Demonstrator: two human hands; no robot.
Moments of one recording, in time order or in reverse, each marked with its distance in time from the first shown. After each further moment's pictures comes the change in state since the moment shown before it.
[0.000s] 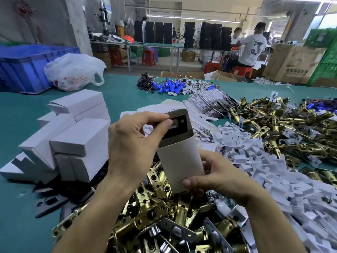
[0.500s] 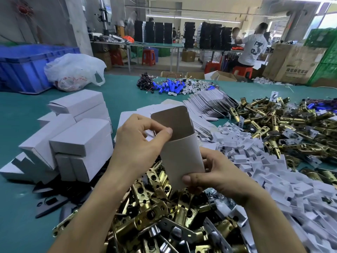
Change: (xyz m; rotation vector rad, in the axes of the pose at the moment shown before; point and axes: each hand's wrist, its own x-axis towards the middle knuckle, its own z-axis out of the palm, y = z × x) left_hand 0.004 -0.007 0.003 -0.034 -0.181 -0.283; right_hand 0.001 -0.003 0.003 0.035 0.044 -0.047
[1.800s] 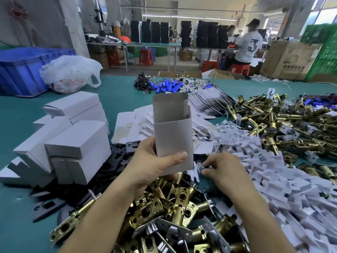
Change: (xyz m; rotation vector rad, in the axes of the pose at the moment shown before) left_hand -0.014 -0.028 0.021 -0.561 -0.420 -0.379; right_hand 0.008 0.028 -0.011 -0.888 0.534 0.246
